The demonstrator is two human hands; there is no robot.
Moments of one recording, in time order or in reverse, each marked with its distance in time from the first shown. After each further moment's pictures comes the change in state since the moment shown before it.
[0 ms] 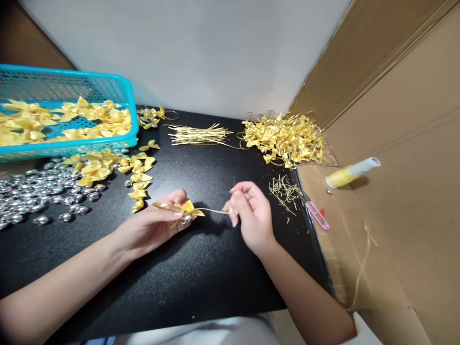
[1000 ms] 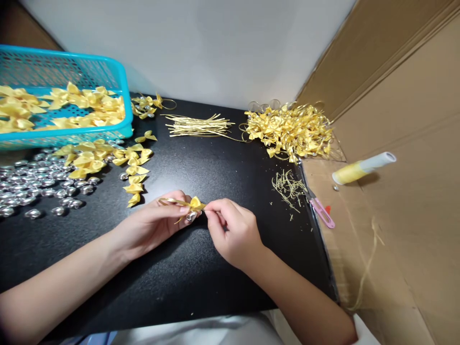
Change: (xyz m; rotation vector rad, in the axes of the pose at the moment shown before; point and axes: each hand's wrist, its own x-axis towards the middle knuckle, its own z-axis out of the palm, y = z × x) left_hand 0.004 -0.008 -0.002 0.017 0.081 -0.007; right_hand -0.018 -0.001 0.012 -0.820 -0.139 -0.501
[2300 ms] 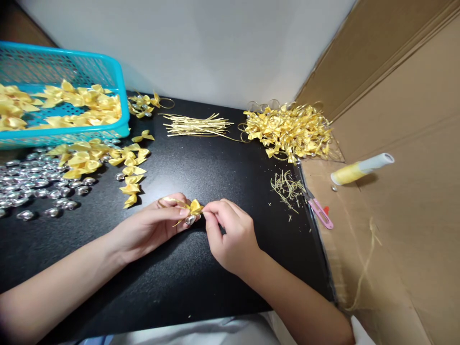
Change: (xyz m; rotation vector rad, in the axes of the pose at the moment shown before) left_hand 0.002 -0.002 -0.001 -0.013 0.030 -0.067; right_hand 0.001 -0.003 0.004 0.007 0.039 -0.023
